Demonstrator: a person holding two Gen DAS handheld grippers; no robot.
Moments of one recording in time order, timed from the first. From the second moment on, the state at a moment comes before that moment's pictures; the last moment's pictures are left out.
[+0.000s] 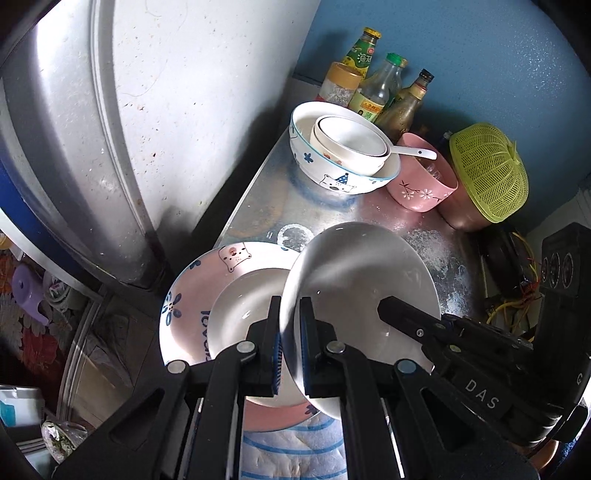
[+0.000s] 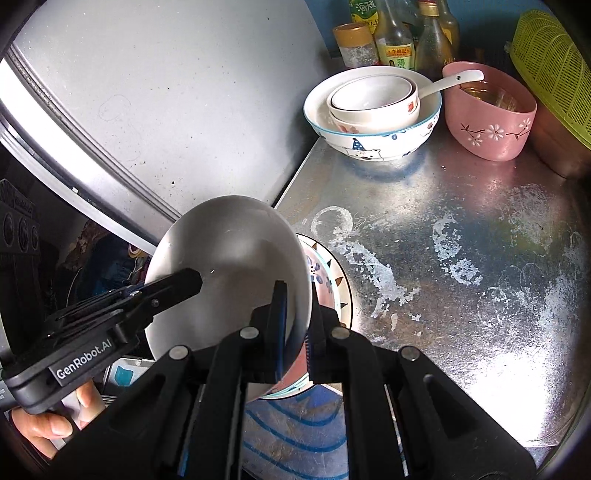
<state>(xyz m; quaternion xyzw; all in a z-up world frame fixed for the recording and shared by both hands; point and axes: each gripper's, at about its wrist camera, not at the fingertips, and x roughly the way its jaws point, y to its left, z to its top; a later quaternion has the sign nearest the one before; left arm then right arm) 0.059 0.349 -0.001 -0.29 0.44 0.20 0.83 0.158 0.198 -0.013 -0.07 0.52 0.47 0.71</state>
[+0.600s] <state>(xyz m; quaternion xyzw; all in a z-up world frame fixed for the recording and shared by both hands) 0.041 0.372 -0.032 -0.30 0.46 0.21 0.81 0.140 0.233 -0.039 -0.12 0.54 0.47 0.69</state>
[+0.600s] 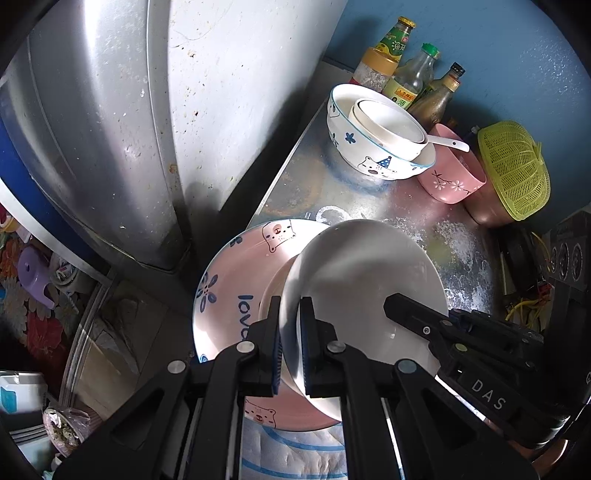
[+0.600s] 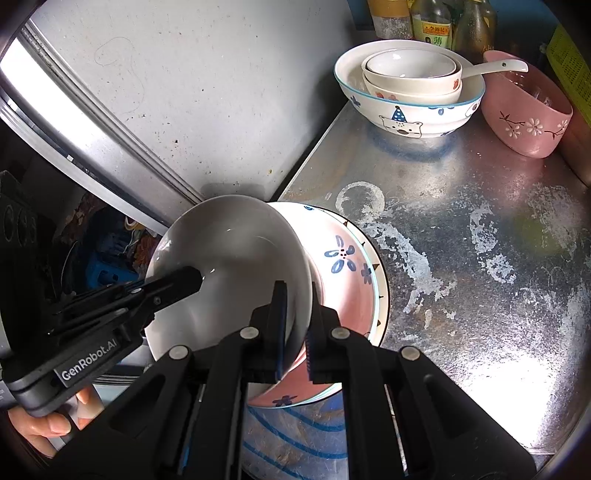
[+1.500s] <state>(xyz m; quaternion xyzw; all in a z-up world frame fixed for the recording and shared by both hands) 0.045 0.373 -0.032 -0.29 0.47 0.22 0.80 0.143 0.234 -0.042 -0.11 0.55 0.47 0.68</state>
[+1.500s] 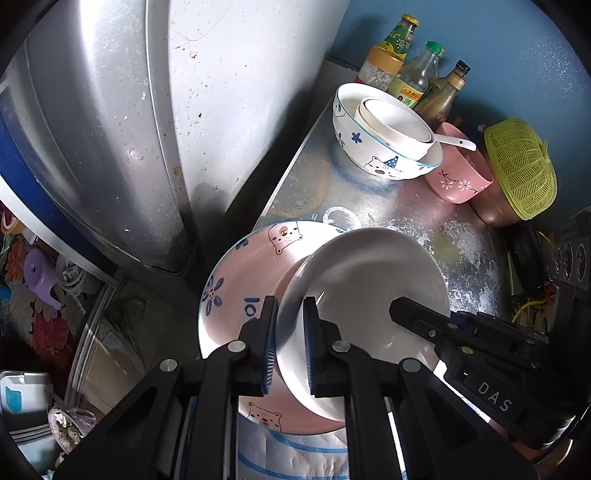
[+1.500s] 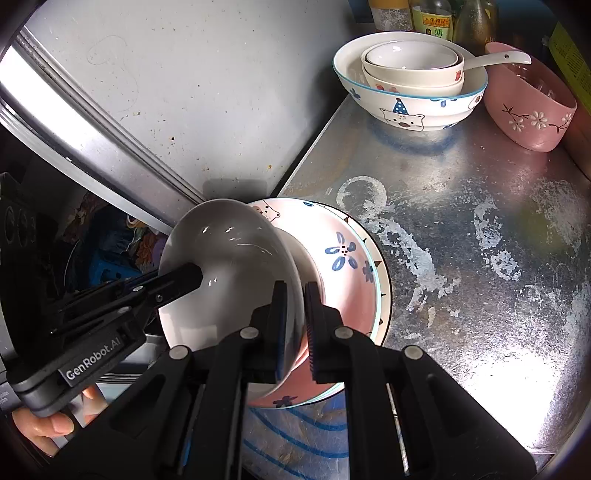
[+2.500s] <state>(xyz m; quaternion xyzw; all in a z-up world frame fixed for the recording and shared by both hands) 0.011 0.380 -0.013 -0.29 0.42 0.26 0.82 0.146 0.210 -0.018 -0.10 0.51 0.45 0.73</state>
